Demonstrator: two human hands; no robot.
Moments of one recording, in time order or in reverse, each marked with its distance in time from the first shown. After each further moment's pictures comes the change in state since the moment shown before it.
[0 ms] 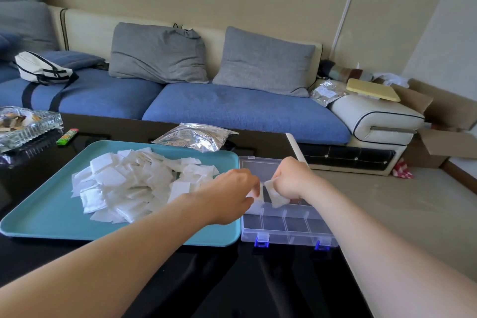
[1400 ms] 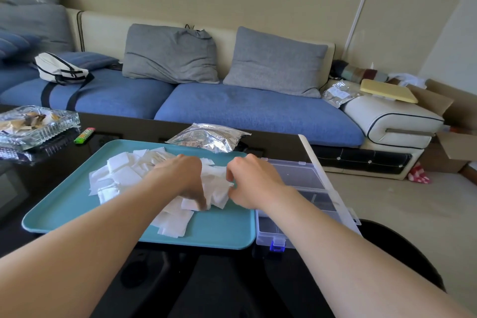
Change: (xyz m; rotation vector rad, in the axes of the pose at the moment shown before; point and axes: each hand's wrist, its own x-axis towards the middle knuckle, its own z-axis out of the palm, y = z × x) left_hand -0.030 -0.062 -0.058 0.164 -0.233 -0.686; right_hand -0.018 -0.090 0.033 -0.260 0.158 -0.512
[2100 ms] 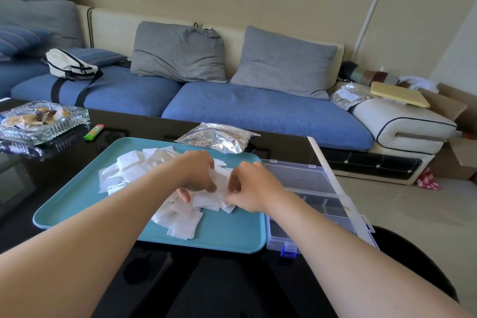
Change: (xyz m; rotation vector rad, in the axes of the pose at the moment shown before) left_hand 0.025 -0.019 0.002 -0.356 -0.053 0.092; right_hand 0.025 -0.002 0.029 0.233 -0.094 0.045
